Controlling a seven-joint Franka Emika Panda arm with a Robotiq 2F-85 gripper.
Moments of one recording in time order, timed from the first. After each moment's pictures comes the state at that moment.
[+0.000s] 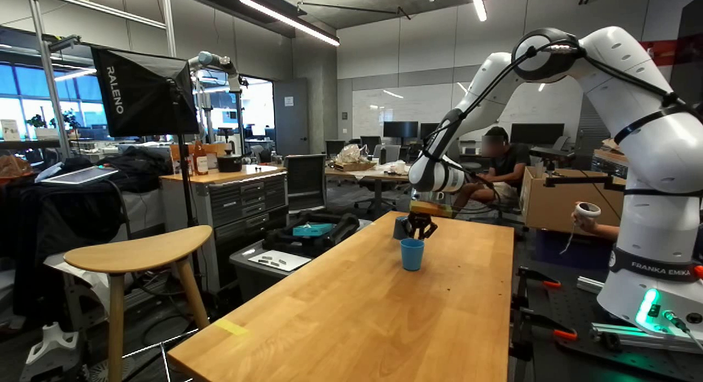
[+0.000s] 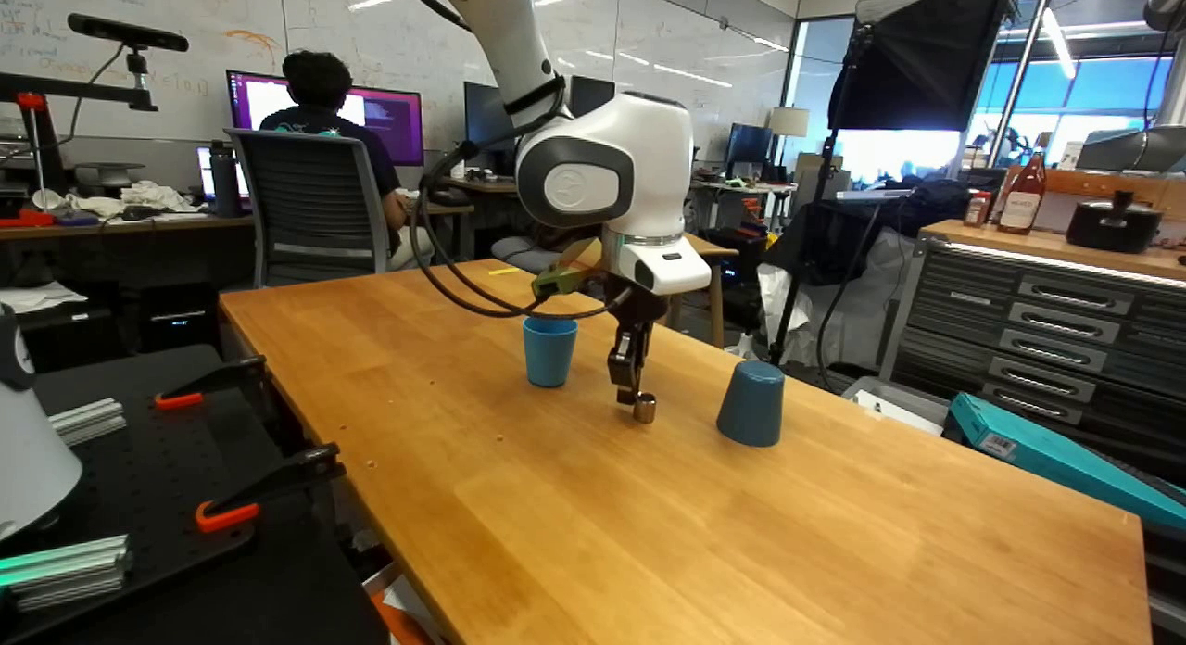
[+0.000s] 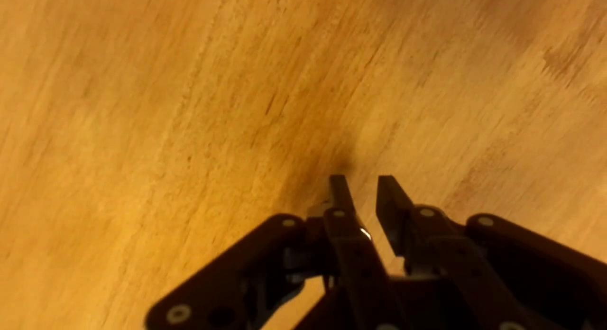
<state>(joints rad) -0.16 0.55 -0.11 -2.15 0.37 2.77 0.47</state>
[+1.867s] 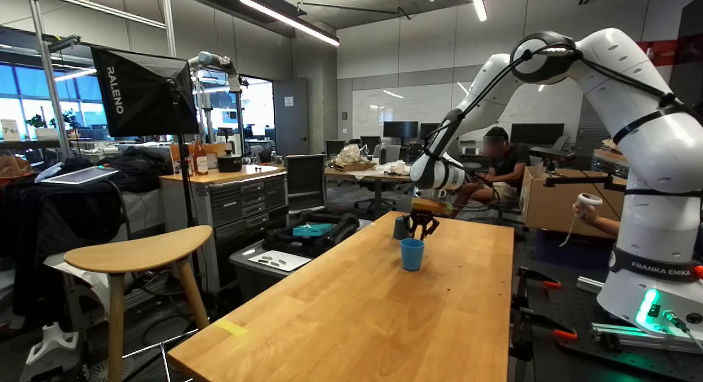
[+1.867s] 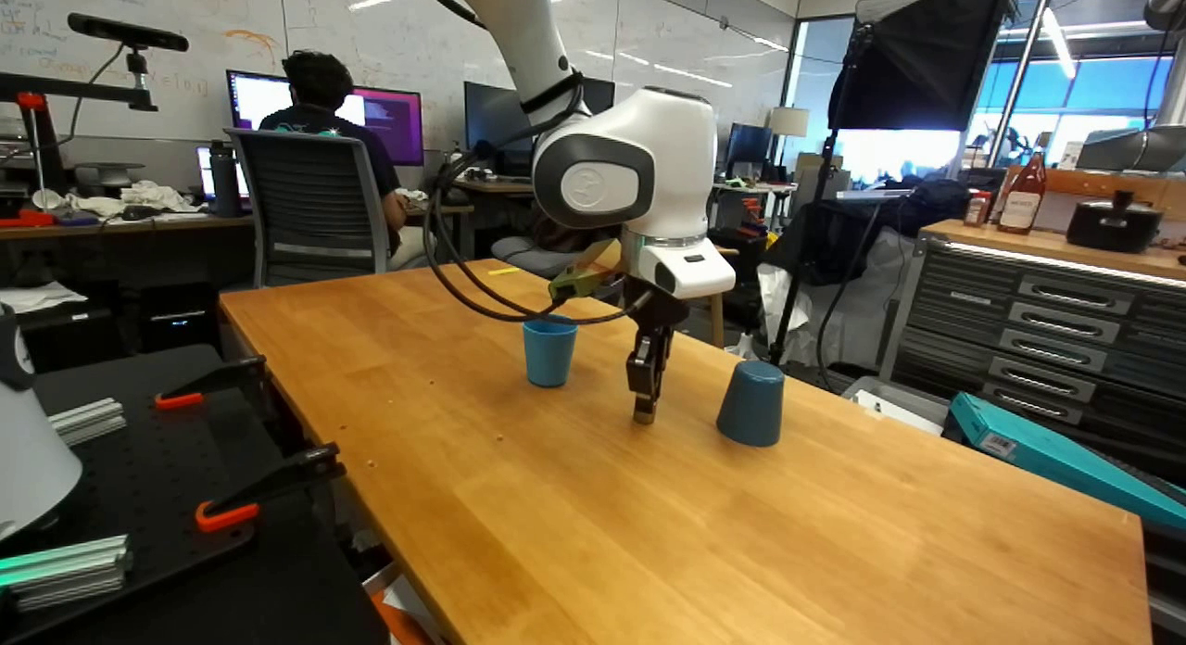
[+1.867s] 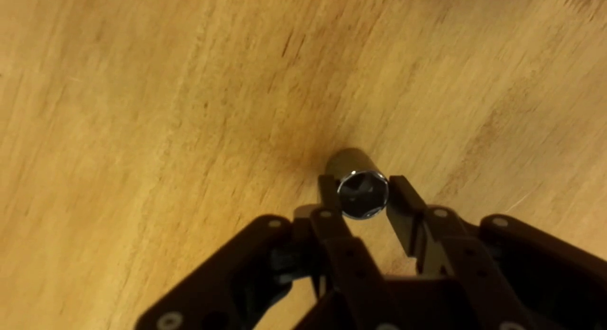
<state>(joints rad) -0.19 0.56 -0.12 -2.11 0.37 2.75 0.46</state>
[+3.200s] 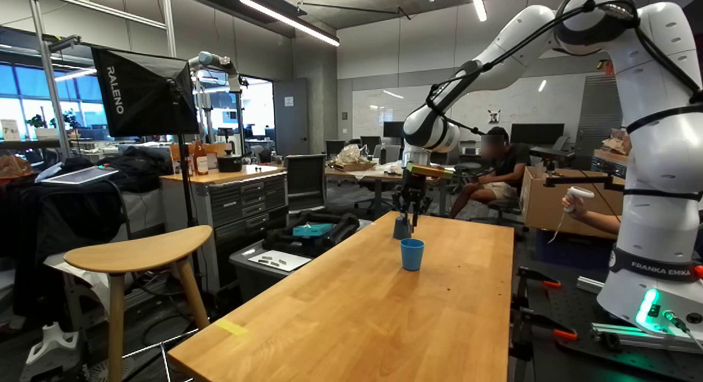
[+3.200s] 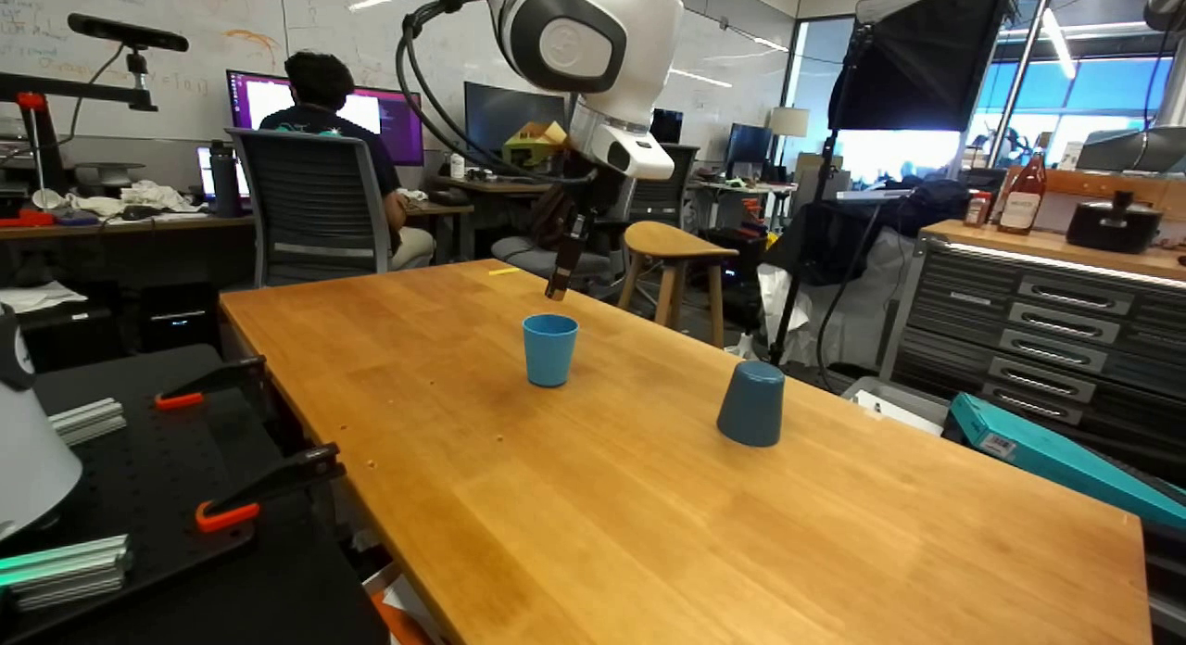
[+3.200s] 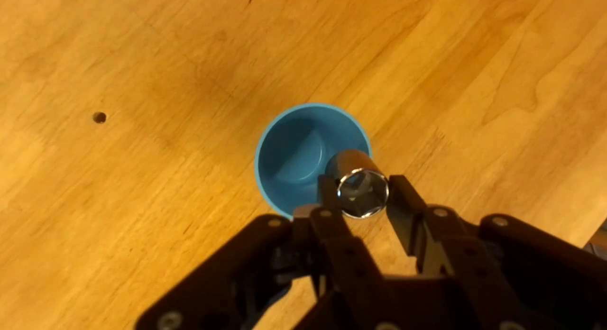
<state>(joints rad) -0.11 0.27 -0.05 -2.15 0.38 2.30 0.36</state>
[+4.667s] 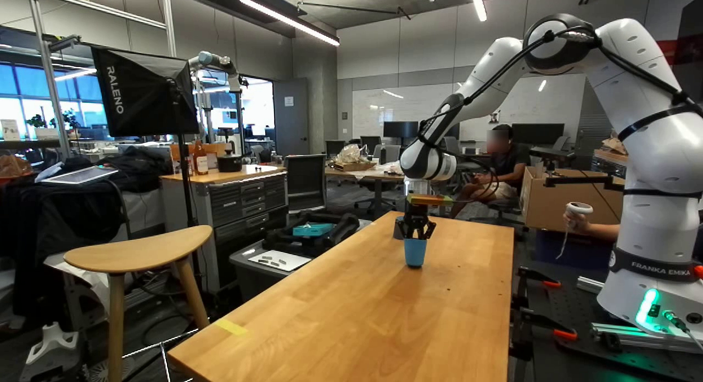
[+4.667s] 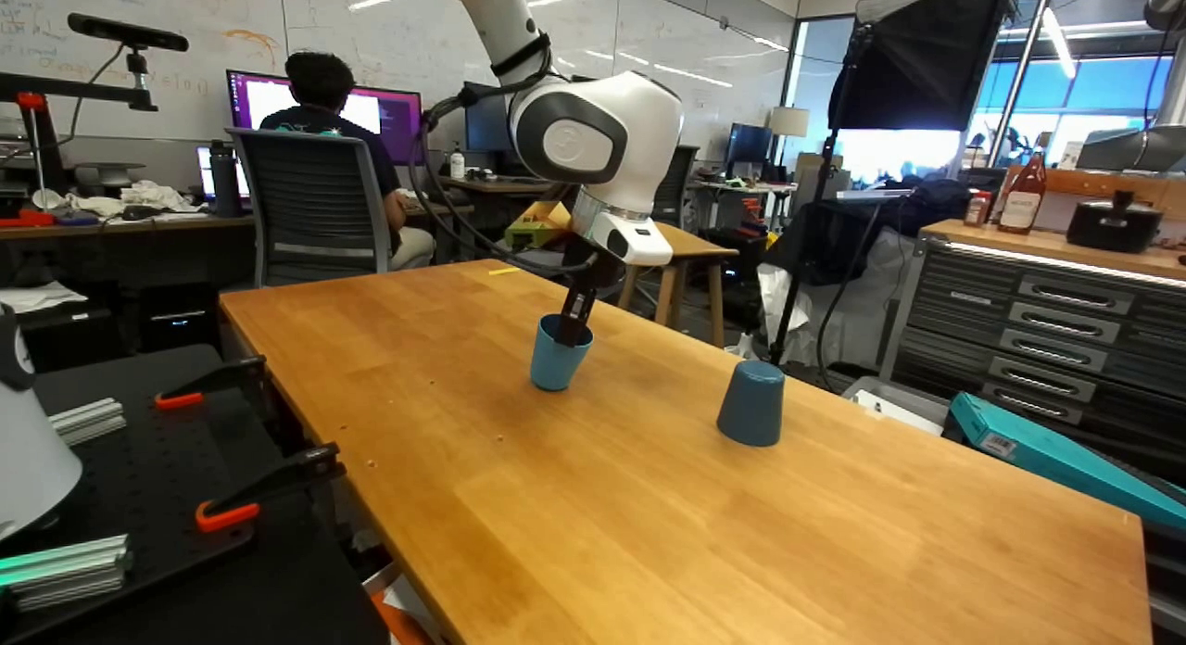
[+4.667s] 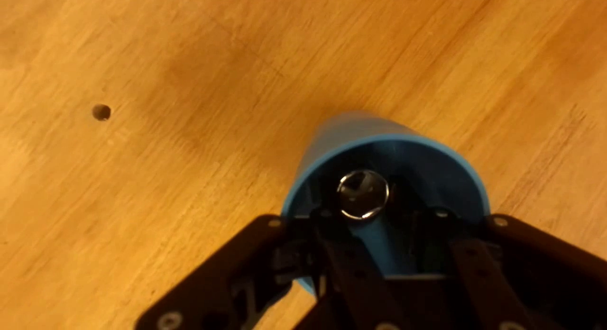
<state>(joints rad) -0.10 0.47 -0.08 -2.12 0.38 2.42 0.37</state>
